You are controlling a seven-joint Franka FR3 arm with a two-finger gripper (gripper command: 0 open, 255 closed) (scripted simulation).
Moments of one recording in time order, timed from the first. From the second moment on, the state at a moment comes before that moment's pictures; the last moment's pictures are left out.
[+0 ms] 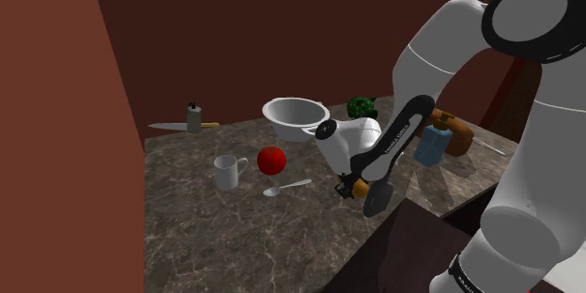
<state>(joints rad) -0.25 0.20 0.21 -2.57 -0.90 2.34 0.90</state>
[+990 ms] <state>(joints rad) -0.25 0.01 0.24 -2.60 -0.74 2.25 0.73</state>
